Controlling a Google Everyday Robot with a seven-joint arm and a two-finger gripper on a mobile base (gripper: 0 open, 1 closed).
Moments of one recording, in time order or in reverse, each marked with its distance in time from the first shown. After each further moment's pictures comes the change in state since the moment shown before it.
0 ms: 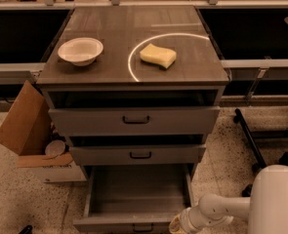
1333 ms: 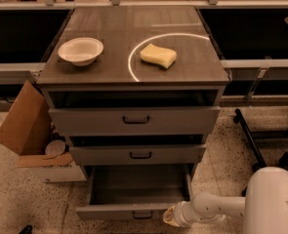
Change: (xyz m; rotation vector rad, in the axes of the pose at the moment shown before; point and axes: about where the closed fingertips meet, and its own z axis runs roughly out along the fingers) arm -0.015 -0.052 0.023 0.157 -0.030 0.077
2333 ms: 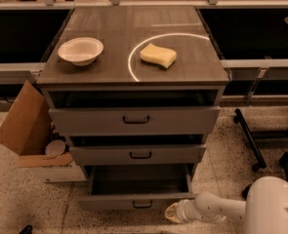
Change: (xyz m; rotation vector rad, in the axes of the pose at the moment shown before) arm 0.021 -0.026 0.018 0.045 -0.035 0.067
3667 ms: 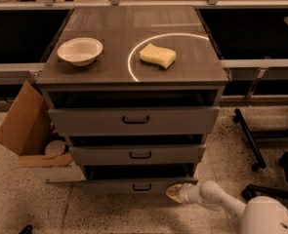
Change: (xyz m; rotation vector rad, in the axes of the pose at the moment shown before) arm -0.002 -0.111 0.016 0.155 -0.175 0.023
